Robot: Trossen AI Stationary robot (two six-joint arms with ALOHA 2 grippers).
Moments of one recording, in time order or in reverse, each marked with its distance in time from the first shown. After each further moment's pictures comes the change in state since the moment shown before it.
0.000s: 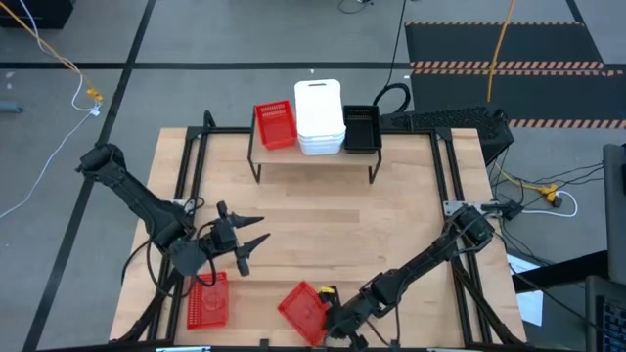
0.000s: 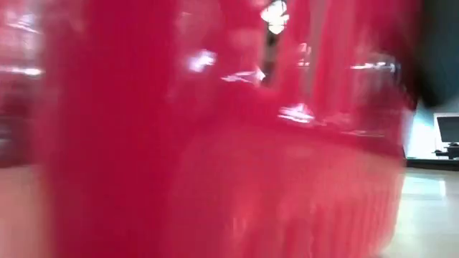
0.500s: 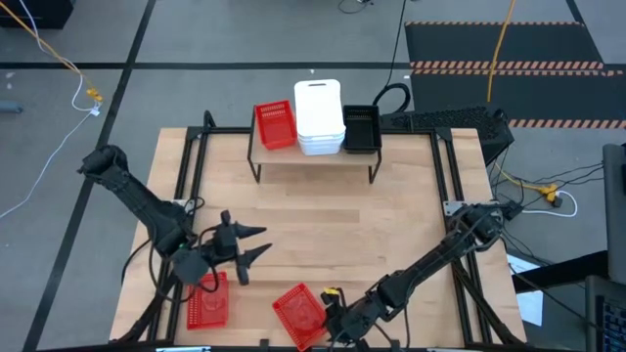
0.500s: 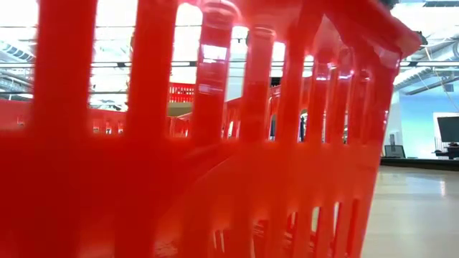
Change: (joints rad) left arm -0.038 0.054 0.000 0.003 0.028 -0.198; right arm 0.044 -0.048 0.012 -0.028 0.096 0.018
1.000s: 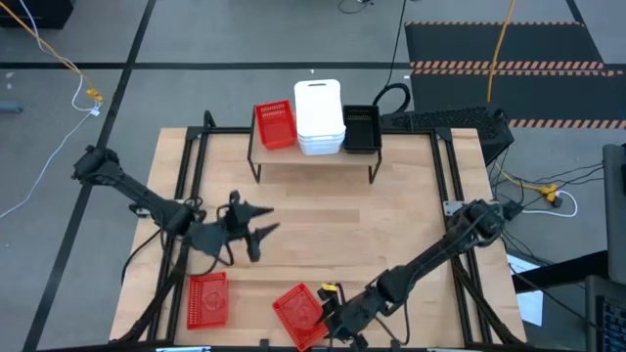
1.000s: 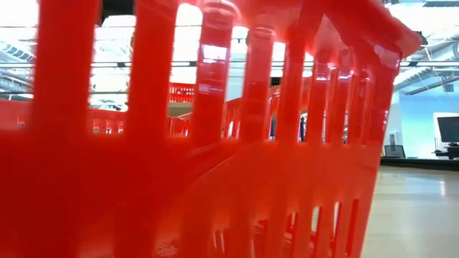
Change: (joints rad) left arm 0.232 -0.066 0.000 -0.105 0.223 0.050; right arm -0.035 -0.038 -0.001 0.013 0.003 -0.084
